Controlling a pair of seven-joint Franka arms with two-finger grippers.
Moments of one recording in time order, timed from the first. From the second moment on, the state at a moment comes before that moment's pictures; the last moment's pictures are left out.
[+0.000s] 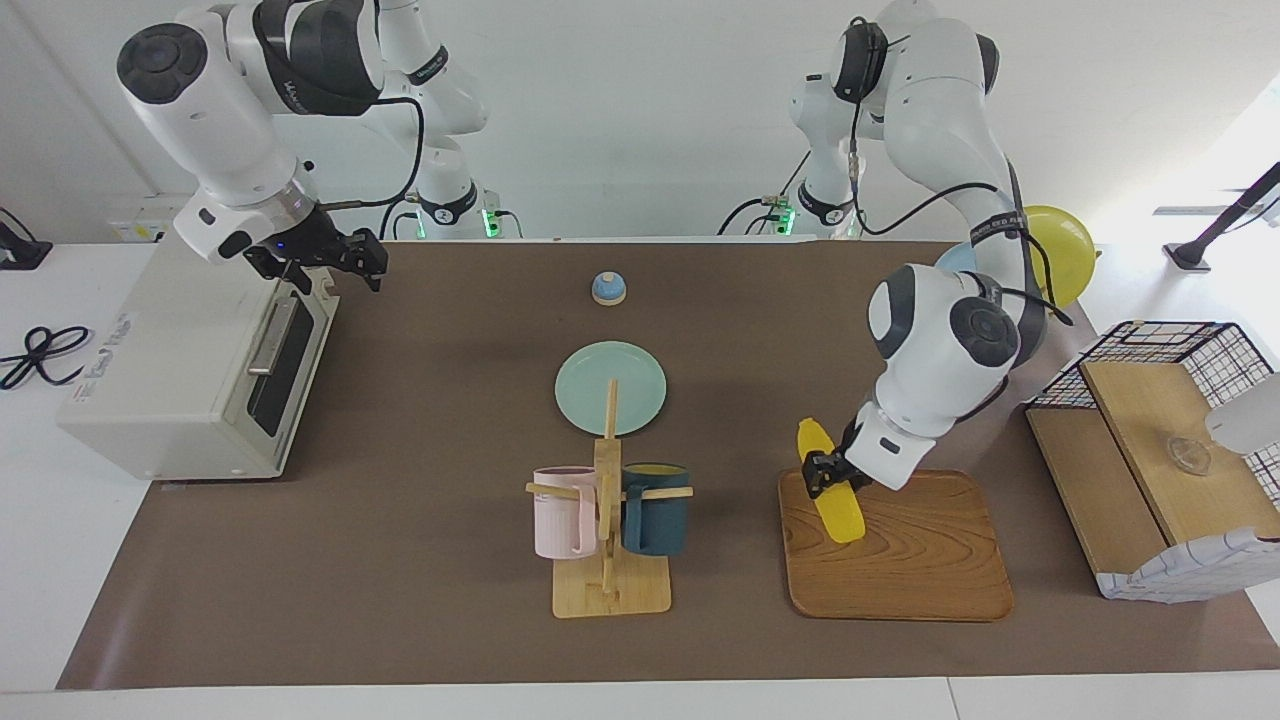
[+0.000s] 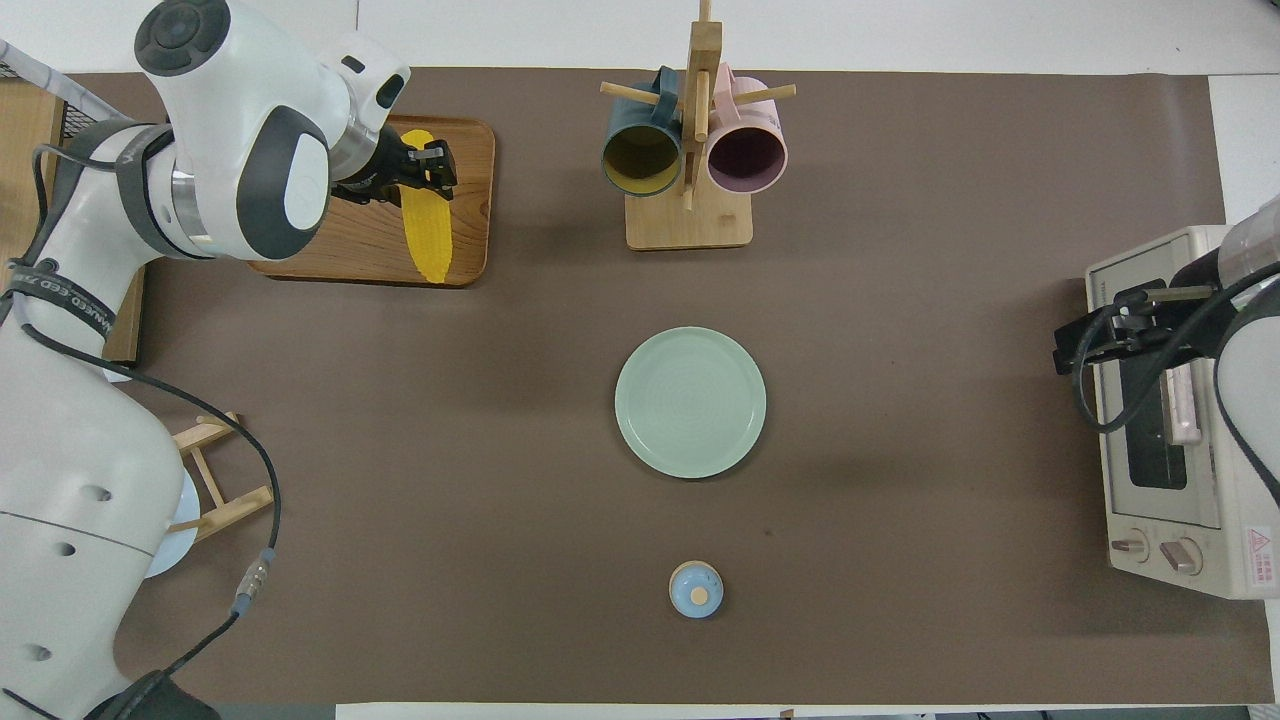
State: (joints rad) left arm -0.24 0.64 -0.02 -1.28 -0.16 2.00 -0.26; right arm -0.06 -0.01 0.06 -1.72 0.01 1.53 -0.03
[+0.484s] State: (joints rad) left arm -0.17 0.81 -0.02 -1.18 -0.15 2.10 -0.11; right arm -0.02 0.00 0.06 -1.67 -0.01 1.52 -0.03
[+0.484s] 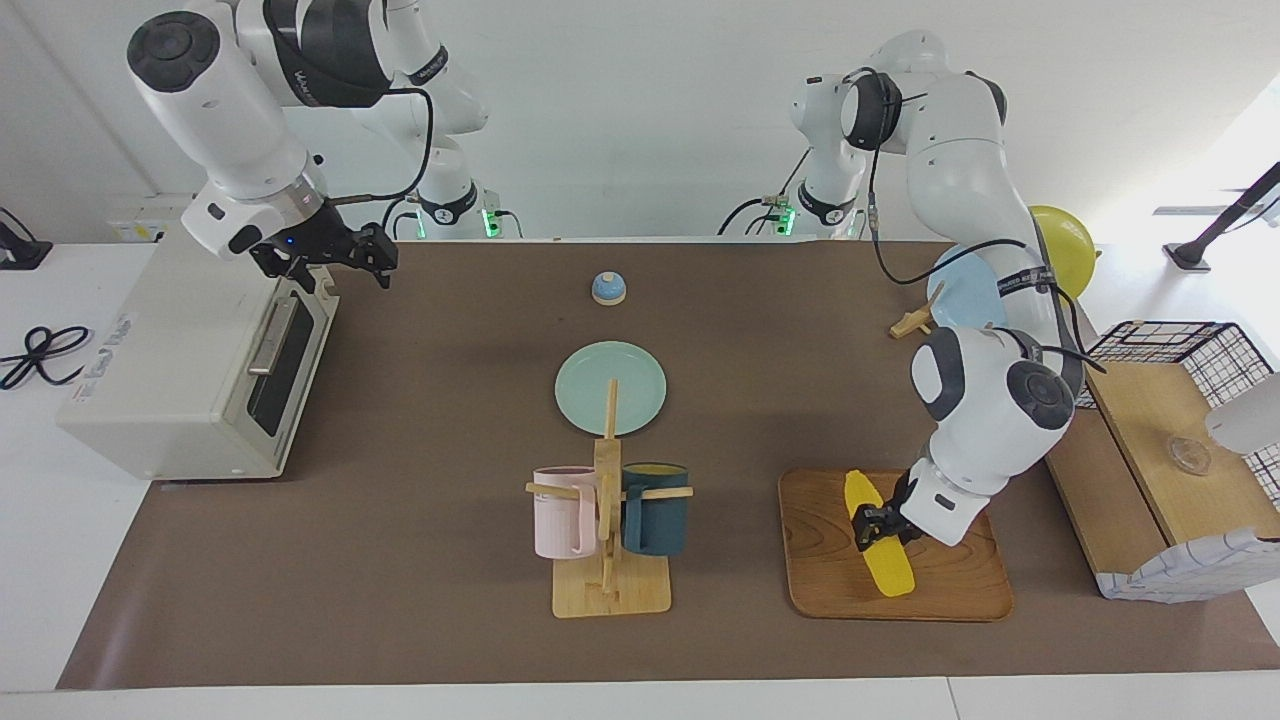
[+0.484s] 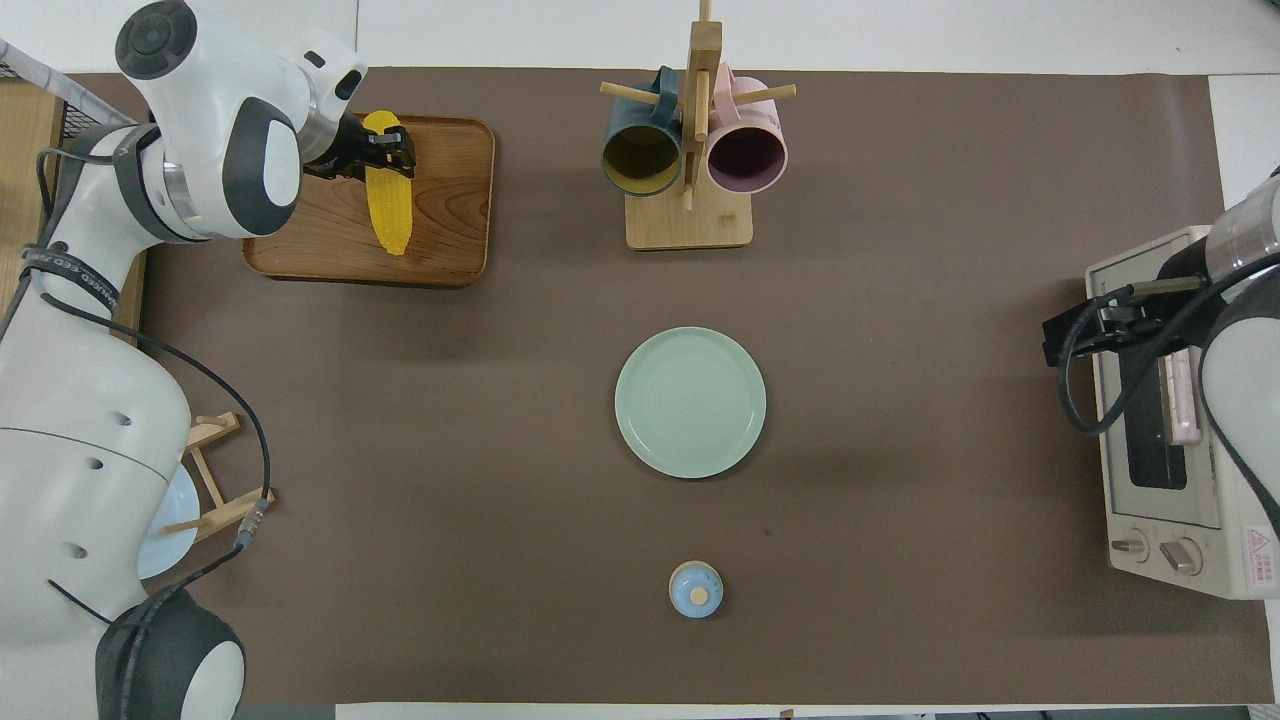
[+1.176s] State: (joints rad) left arm -0.15 0.83 -0.02 -1.15 -0.13 2.12 -0.04; right arm -0.02 0.01 0.06 -1.65 -0.01 1.52 -0.03
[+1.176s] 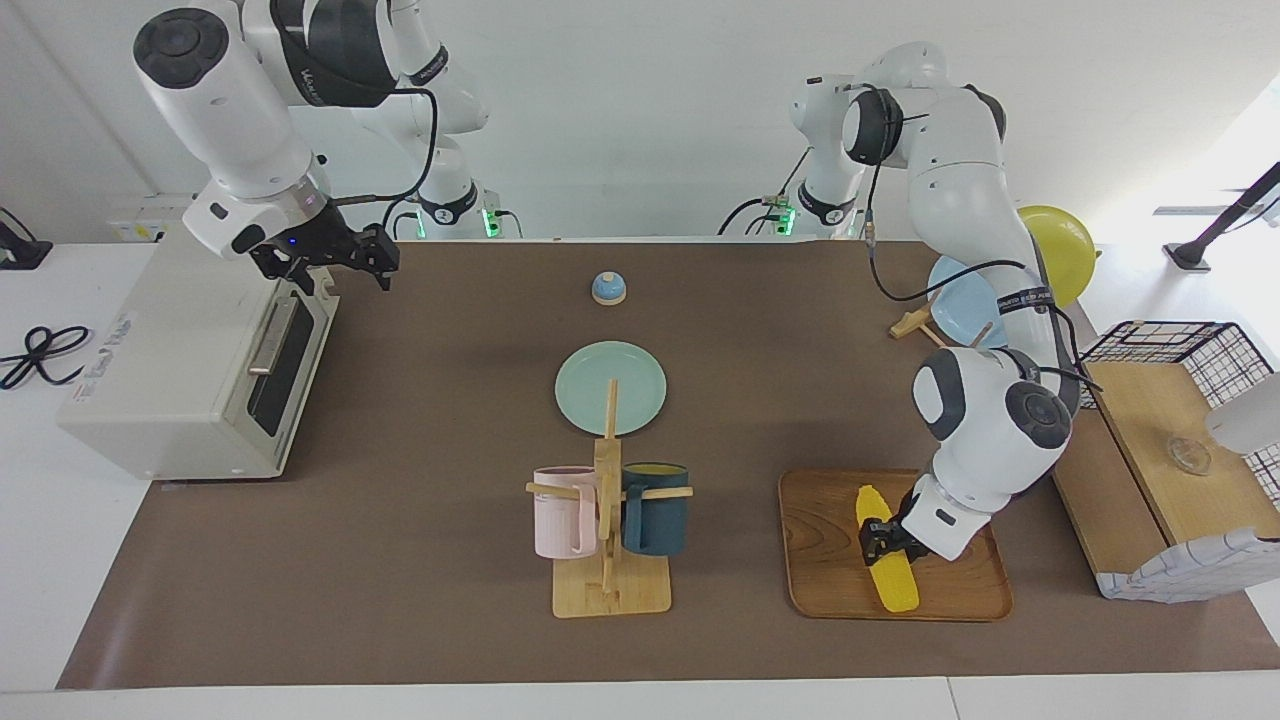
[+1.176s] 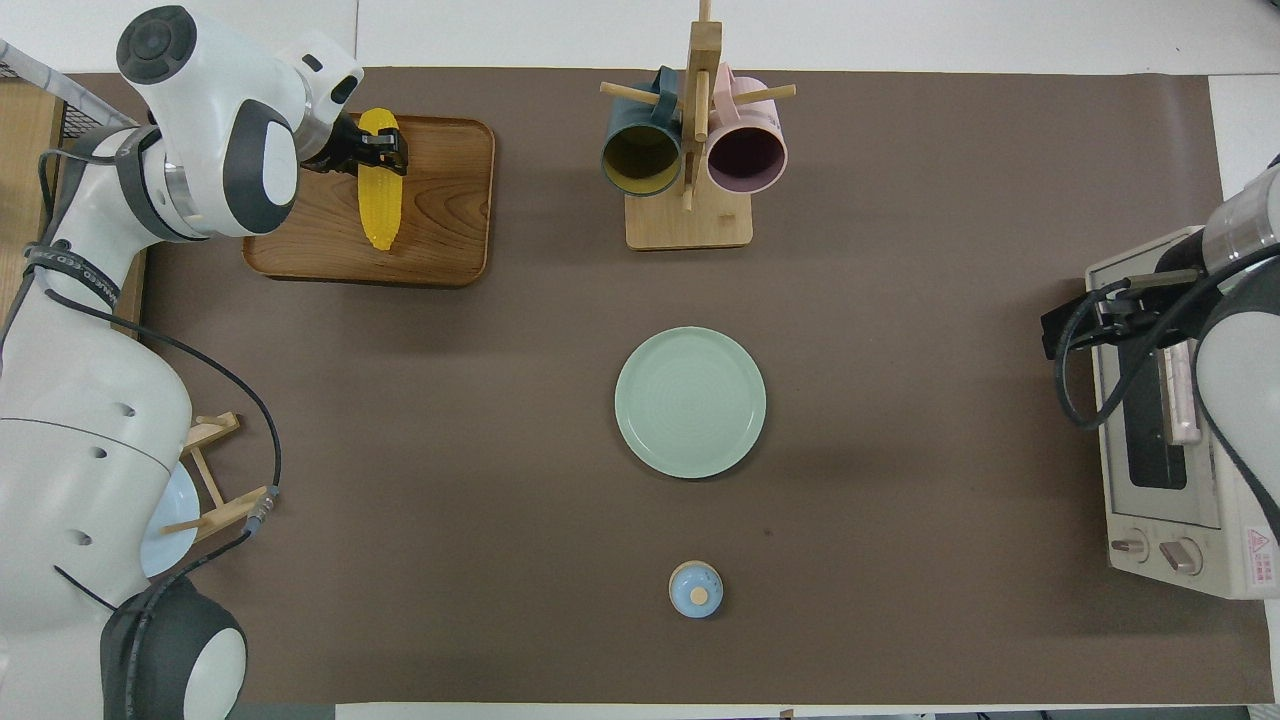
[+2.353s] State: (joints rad) left arm -0.15 0.44 0.05 -1.31 -0.10 1.83 -0.03; right arm -0.05 0.01 0.05 -1.62 -0.01 1.53 -0.03
